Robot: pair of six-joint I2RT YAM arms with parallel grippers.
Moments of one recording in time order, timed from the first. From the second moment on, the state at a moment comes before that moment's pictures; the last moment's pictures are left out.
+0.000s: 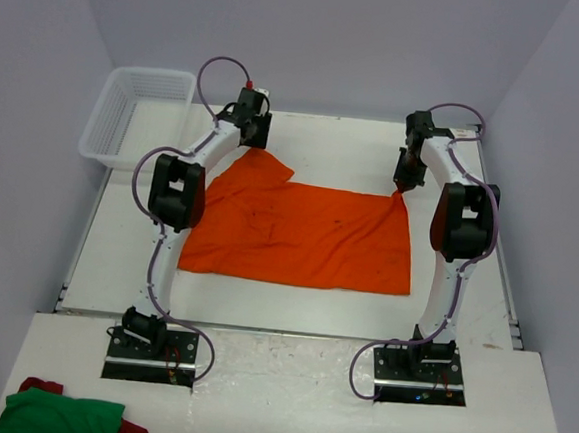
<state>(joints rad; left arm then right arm) -0.30 2.45 2.13 -0.51 -0.16 -0.12 0.05 2.19 1.84 -0.91 0.14 0.31</state>
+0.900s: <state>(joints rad) -0.29 2.53 2.19 -0.49 -0.09 -0.12 0.05 2.19 1.84 -0.90 0.14 0.31</state>
